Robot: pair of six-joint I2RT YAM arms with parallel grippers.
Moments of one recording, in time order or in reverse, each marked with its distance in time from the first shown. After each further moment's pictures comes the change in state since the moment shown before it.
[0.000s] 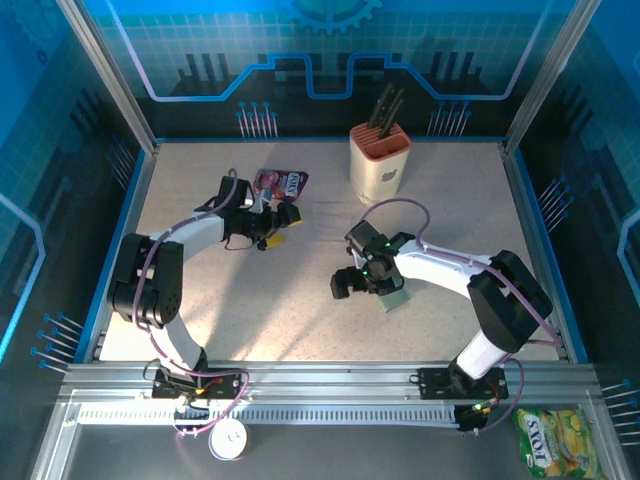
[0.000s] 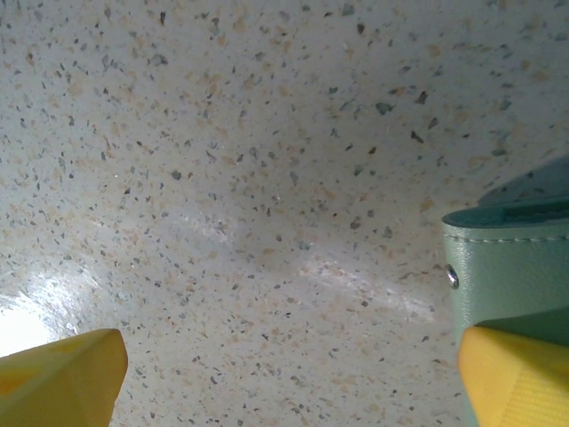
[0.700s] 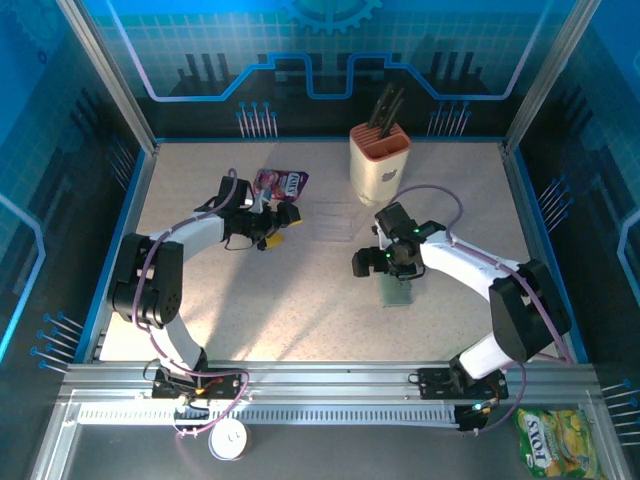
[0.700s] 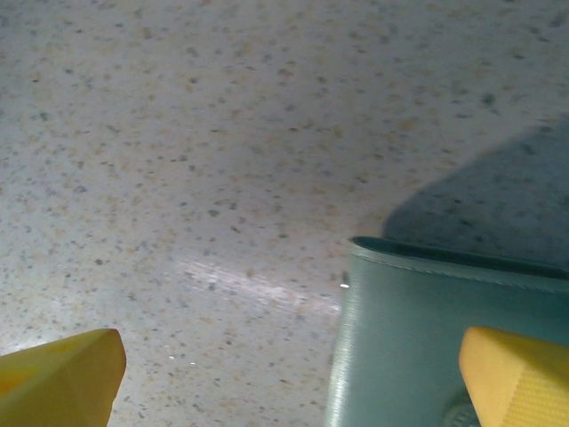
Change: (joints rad) left arm 0.000 0.000 0.000 0.002 -0.005 -0.002; right arm -0.204 -0.100 -0.018 -0.013 0.039 -0.092
